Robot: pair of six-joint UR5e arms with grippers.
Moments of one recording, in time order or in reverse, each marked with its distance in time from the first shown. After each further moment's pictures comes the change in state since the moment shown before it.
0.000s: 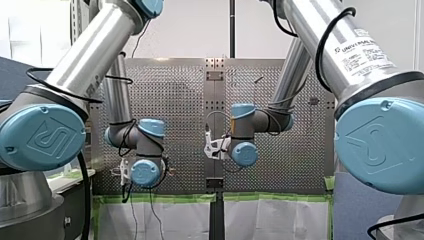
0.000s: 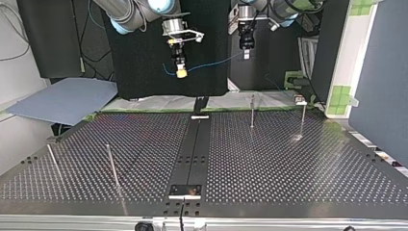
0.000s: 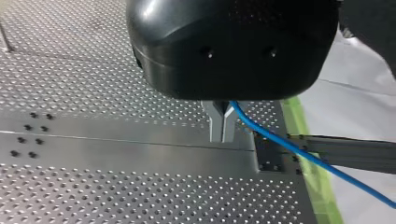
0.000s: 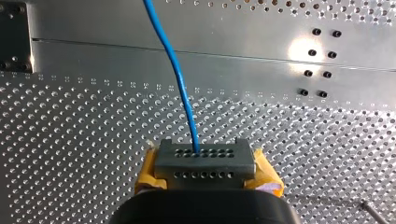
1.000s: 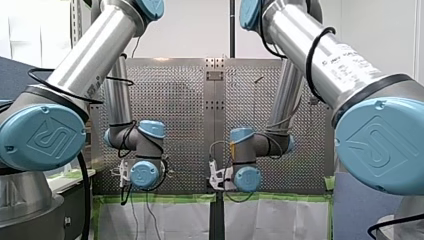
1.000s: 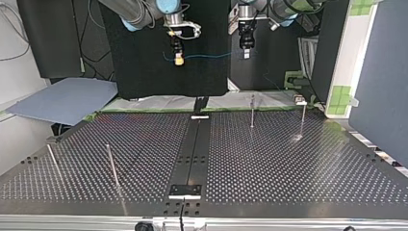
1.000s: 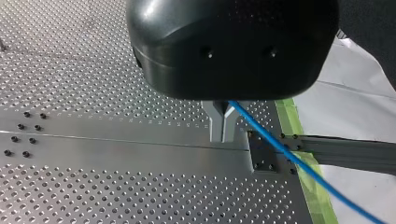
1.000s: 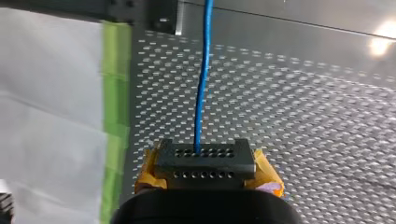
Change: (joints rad) left arm 0.000 -0.009 0.000 0.000 0.000 0.000; right arm 0.012 0.195 0.011 0.046 0.104 0.014
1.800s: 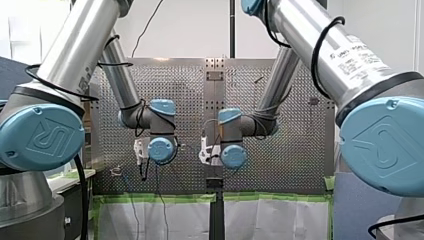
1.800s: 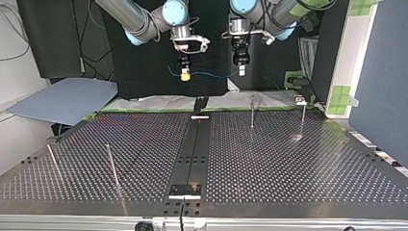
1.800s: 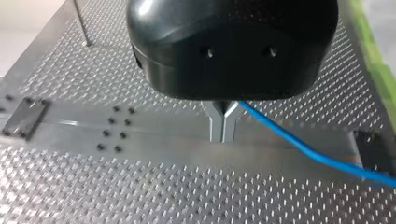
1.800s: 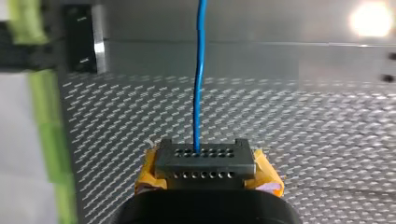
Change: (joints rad) left arm -0.006 0.180 0.133 -0.170 -0.036 -0.054; right arm 0.033 -0.112 -0.169 0.169 0.022 0.141
